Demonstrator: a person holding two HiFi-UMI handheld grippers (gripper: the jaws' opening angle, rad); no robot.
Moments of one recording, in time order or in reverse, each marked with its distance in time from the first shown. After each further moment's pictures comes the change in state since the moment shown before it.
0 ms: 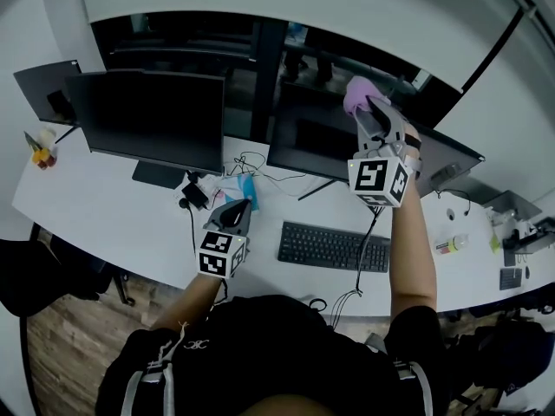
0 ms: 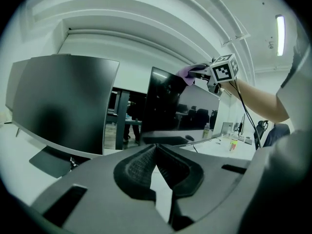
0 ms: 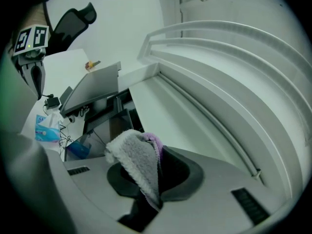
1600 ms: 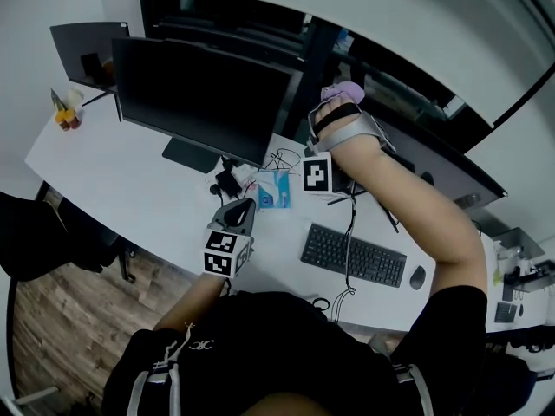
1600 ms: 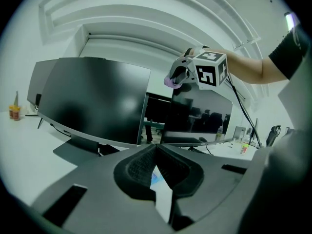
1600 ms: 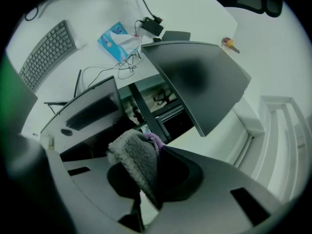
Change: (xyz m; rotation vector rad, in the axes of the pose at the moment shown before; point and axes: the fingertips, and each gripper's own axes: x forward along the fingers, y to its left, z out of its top) left arm -0.062 0.078 -0.028 -0.081 -0.034 0.140; right arm 0.070 0.177 0.097 -1.509 0.223 0.331
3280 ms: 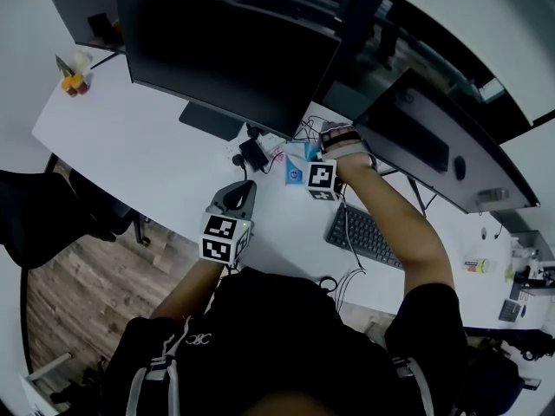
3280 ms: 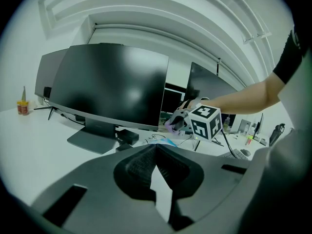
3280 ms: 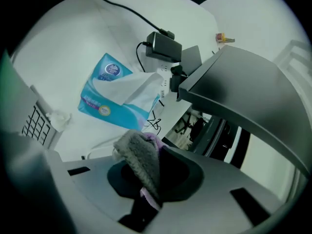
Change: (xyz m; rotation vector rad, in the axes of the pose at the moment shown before) left arm -0.009 0.074 -0.047 -0.027 0.123 0.059; right arm 0.062 0.116 0.250 0.378 -0.404 0.311
